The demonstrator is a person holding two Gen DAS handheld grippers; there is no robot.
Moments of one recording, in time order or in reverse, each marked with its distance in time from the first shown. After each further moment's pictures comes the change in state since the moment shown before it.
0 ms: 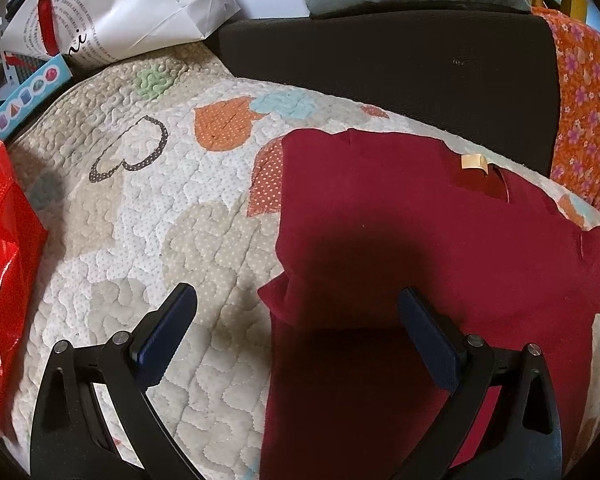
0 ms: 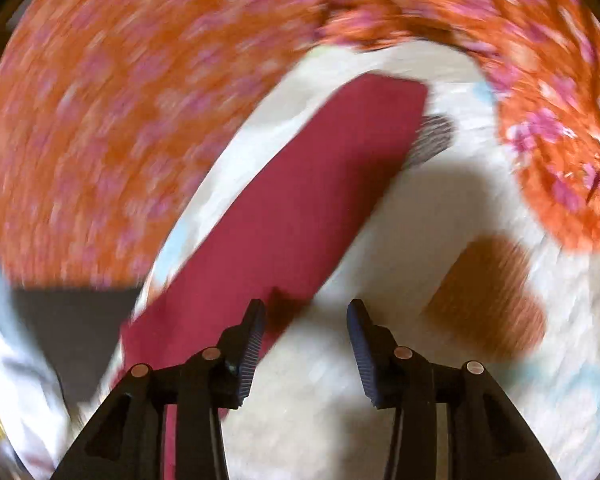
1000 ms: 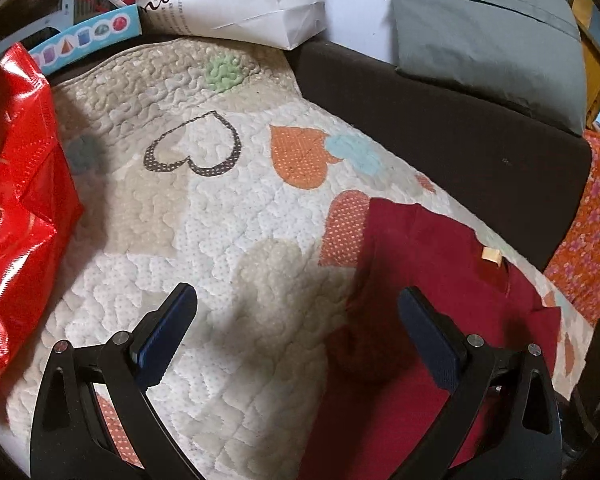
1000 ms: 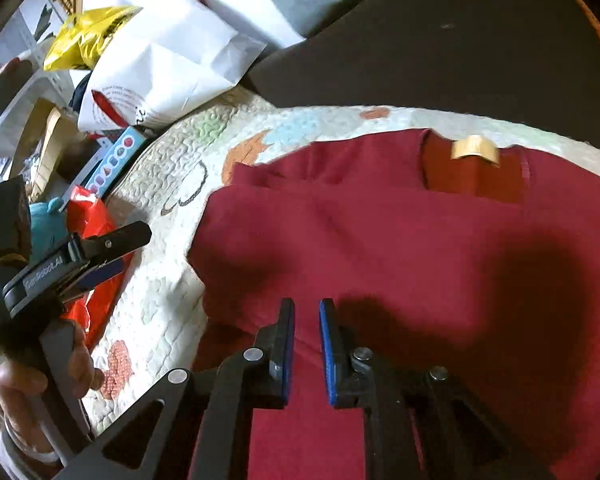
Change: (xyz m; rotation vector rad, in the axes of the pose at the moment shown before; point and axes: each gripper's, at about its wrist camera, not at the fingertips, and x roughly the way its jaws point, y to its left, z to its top) left arm -0.022 0.082 0.031 -0.290 -0.034 -0.057; right arm 0.027 0.309 -0.328 -1.041 0.516 0.475
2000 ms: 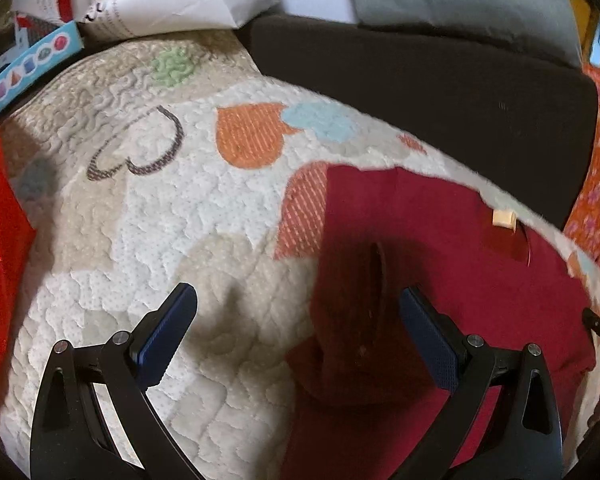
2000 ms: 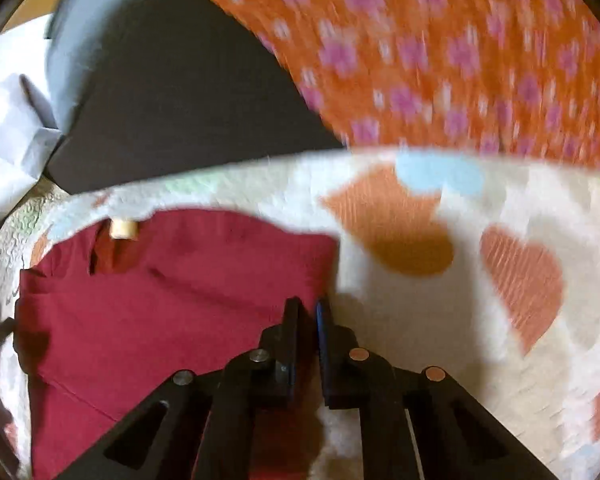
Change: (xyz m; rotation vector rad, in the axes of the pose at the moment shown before) left arm 0.053 -0.048 -0.014 0.163 0.056 0.038; right arm -0.092 -0.186 0.001 0.261 -0.087 -0.517
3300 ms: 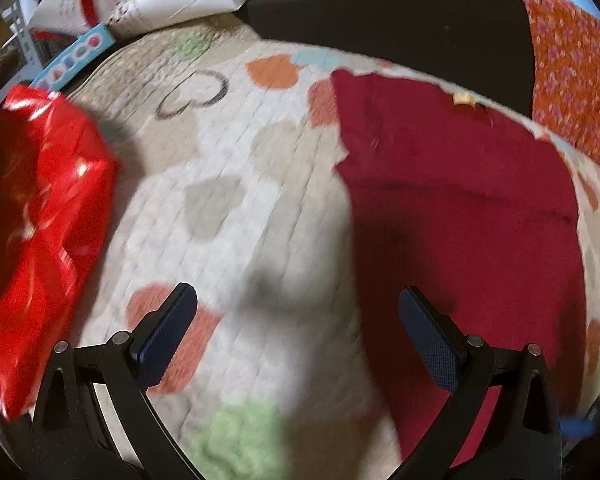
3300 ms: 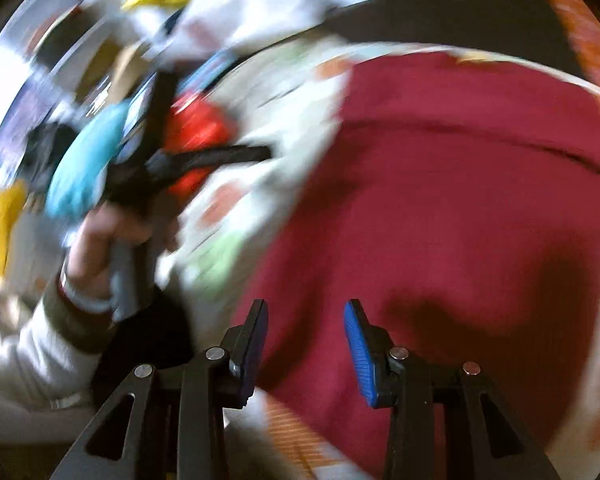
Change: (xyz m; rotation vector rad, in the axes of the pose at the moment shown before) left arm -0.103 0.043 -0.098 0.183 0.114 0.050; right arm -0.174 0.193 -0.230 -0.405 0.269 0.644
